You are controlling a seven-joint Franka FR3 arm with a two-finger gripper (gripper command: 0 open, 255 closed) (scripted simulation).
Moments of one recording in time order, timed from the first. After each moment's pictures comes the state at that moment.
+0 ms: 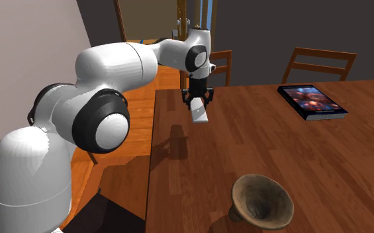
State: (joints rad) arm 0.04 0.43 -0.17 -1.36 0.06 1.78 -0.68
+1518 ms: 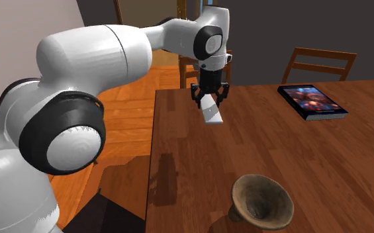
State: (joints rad) arm -0.04 0.22 -0.22 -1.46 0.04 1.67 -0.81
